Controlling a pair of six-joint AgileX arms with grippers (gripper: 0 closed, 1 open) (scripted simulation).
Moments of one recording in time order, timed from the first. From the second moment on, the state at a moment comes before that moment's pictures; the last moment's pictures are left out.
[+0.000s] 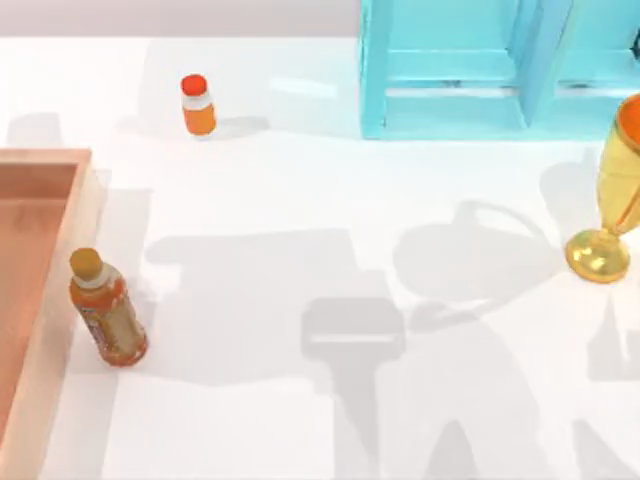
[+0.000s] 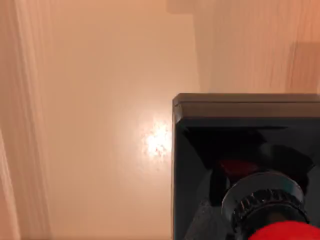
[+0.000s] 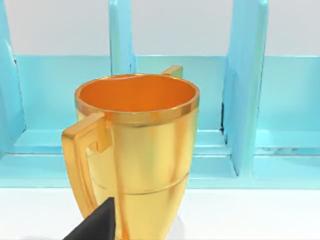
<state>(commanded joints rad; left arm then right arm) 0.16 1.85 1.73 -1.44 0.00 0.19 0.00 0.00 0.00 0.00 0.00 0.00</state>
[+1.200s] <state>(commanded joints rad) 0.28 1.78 1.41 -1.18 0.01 0.31 0.00 0.00 0.00 0.00 0.00 0.00</state>
